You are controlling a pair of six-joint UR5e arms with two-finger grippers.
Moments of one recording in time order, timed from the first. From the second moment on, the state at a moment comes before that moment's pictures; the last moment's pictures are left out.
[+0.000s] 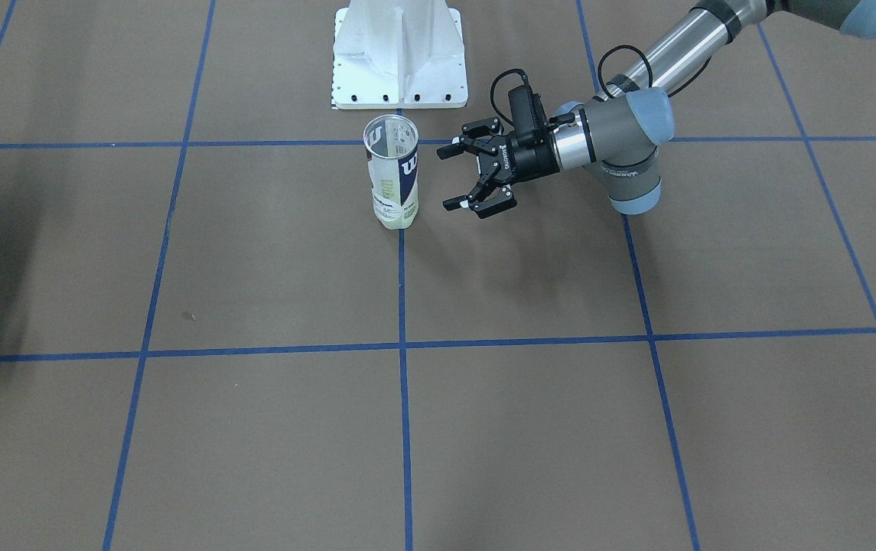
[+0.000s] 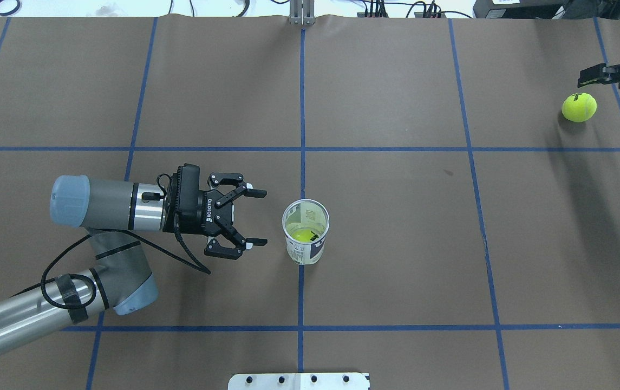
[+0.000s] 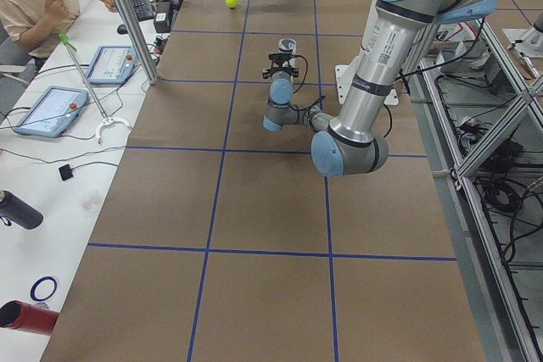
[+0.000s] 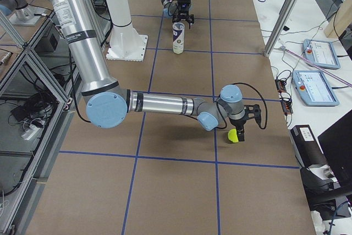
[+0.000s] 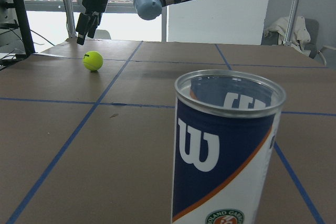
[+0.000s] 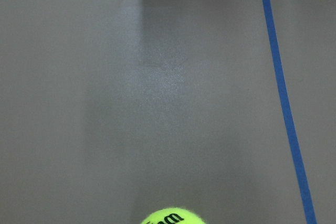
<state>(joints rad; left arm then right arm) -0.53 -2.07 -1.31 -3.34 -2.01 -0.23 1.25 -1.27 1.14 -0.76 2.04 0.72</state>
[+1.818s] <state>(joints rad) -0.53 -2.06 -1.31 -3.34 -2.01 -0.22 1.18 -1.31 1.27 -0.76 2.06 0.83</state>
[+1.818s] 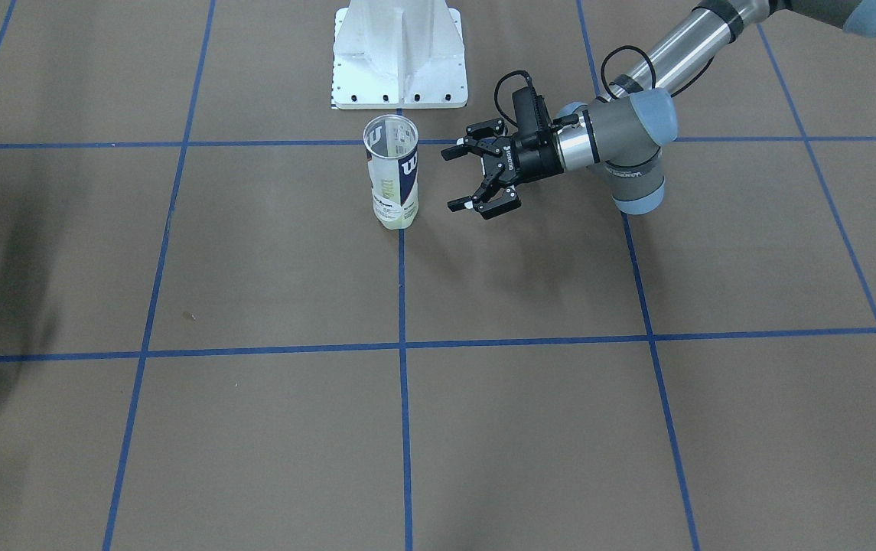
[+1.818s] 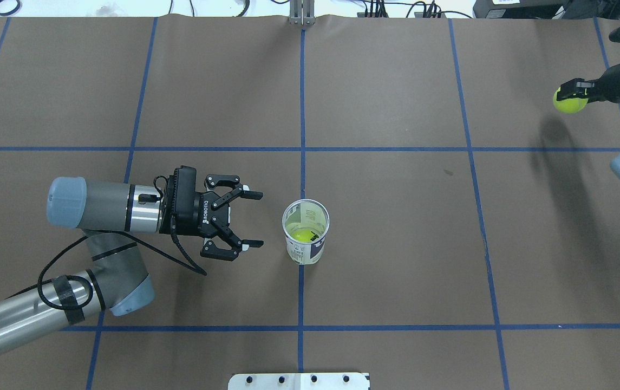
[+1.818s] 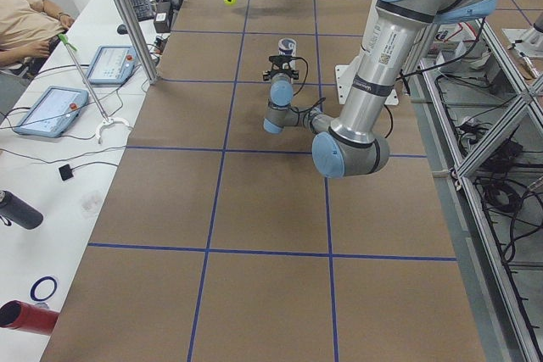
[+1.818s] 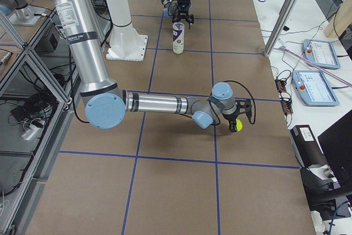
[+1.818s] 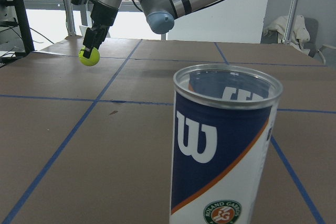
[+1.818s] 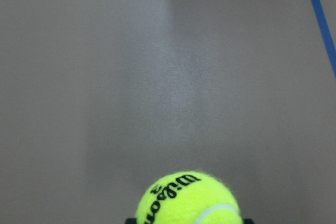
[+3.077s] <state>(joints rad) -0.45 -2.10 -1.30 -3.29 -1.97 -0.19 1.12 -1.26 2.02 -1.44 2.22 1.17</state>
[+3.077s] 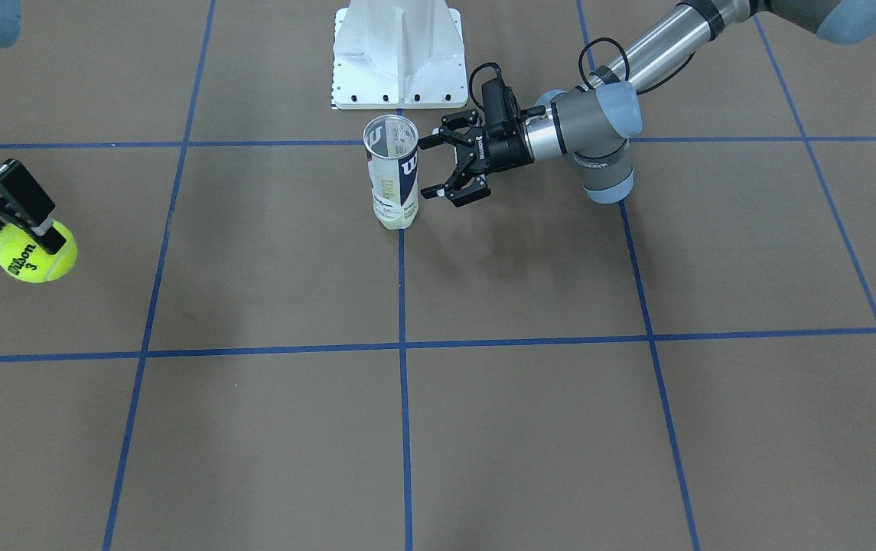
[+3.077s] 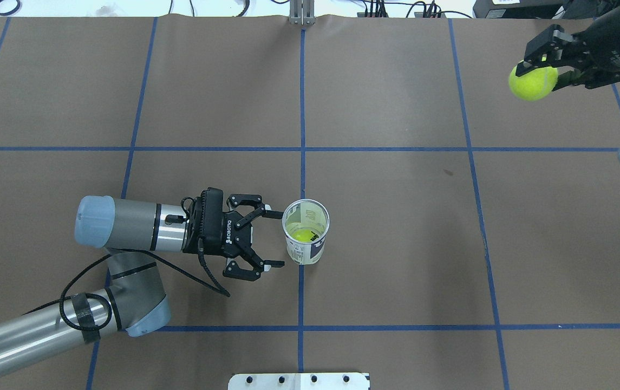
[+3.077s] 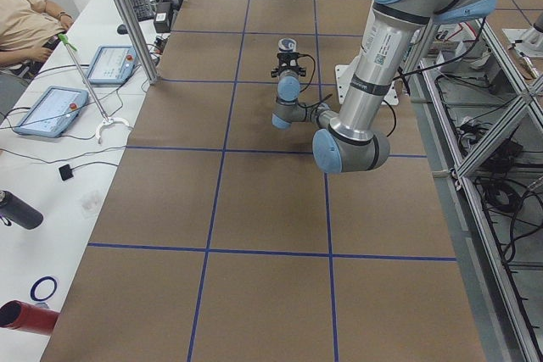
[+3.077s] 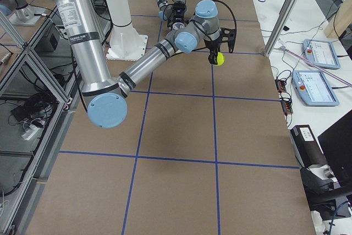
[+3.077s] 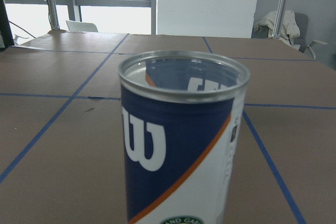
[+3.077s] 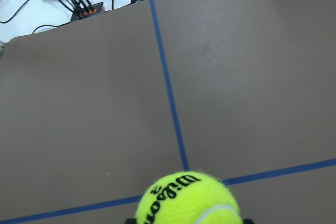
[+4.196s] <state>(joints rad) -0.44 -2.11 -1.29 -3.29 -1.96 -0.19 0.76 -0.95 2.20 -1.68 2.10 1.60</state>
